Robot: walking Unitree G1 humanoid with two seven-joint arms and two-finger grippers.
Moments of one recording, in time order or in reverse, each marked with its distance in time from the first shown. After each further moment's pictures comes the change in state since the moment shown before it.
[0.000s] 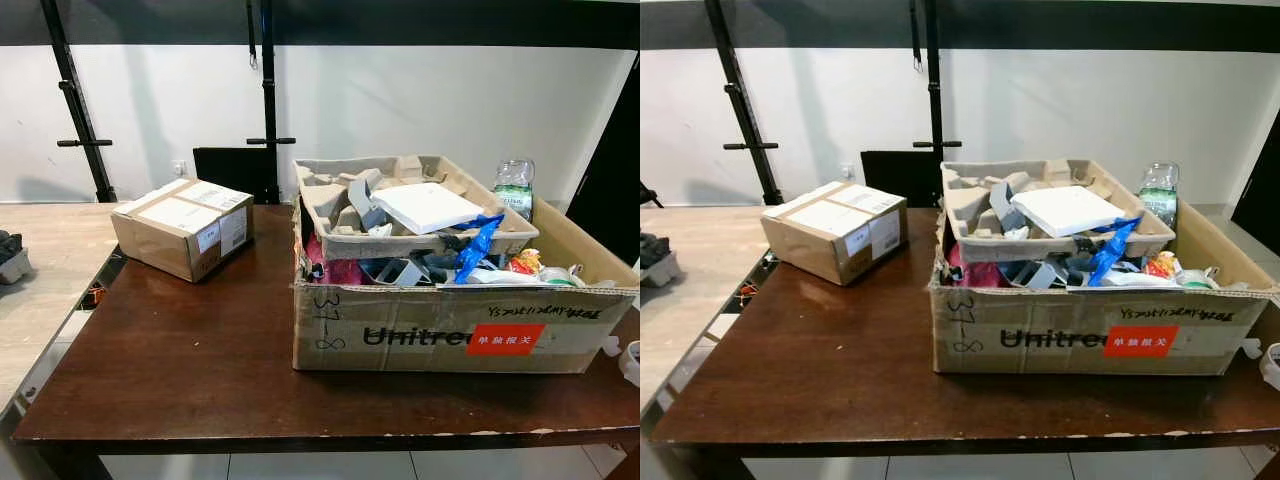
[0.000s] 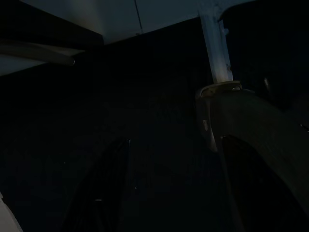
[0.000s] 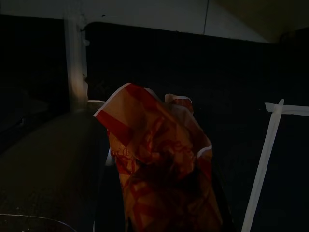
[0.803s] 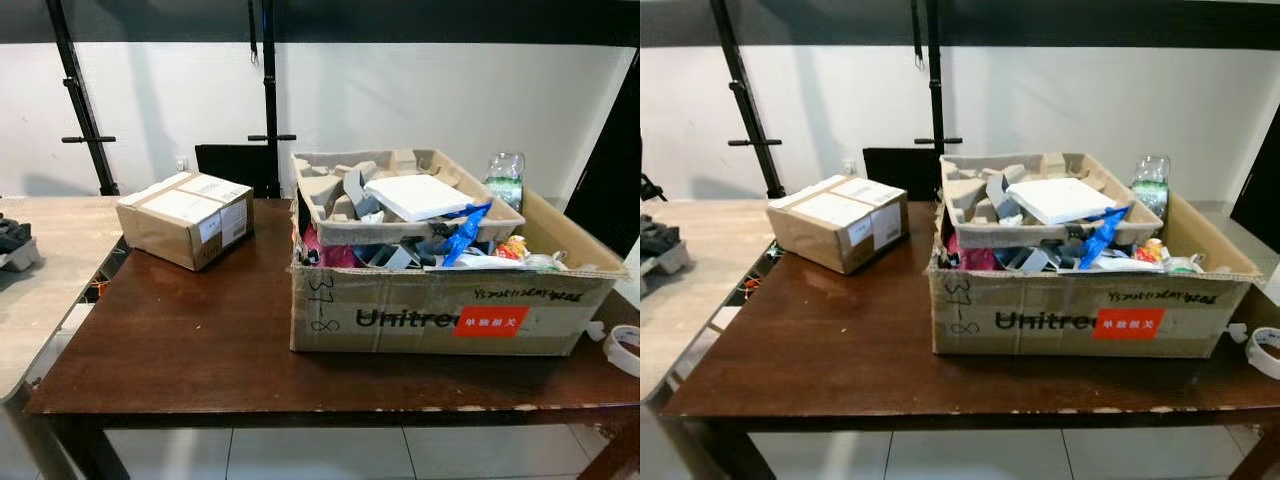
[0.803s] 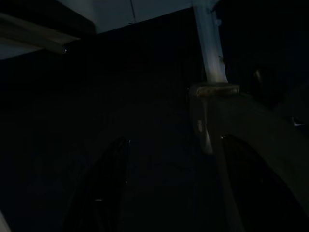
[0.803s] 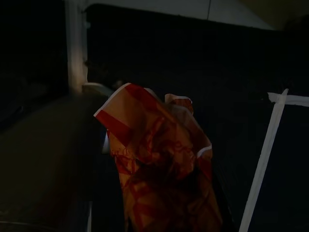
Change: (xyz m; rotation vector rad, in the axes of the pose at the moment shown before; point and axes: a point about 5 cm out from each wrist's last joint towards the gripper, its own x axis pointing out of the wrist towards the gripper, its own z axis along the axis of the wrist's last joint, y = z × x) left arm 0.000 0.000 0.008 -0.012 -0.025 -0.011; right arm 0.000 0.001 0.001 -0.007 -0.002 0.008
